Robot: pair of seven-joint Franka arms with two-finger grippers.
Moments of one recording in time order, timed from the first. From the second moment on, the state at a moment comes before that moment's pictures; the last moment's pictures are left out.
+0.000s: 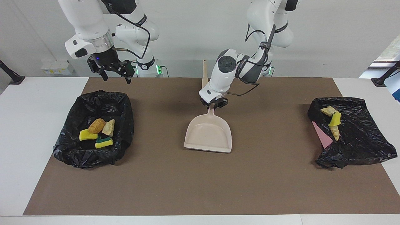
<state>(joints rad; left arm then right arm) -0.66 0.25 -0.05 -1.91 -0.22 2.10 -0.43 0.05 0.00 0.04 -1.54 -0.01 1.50 0.27</state>
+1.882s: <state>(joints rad) -0.02 0.13 -0.01 -1.74 -0.07 1.94 0.05 0.05 0.00 0.04 -1.54 -0.01 1.50 0.27</state>
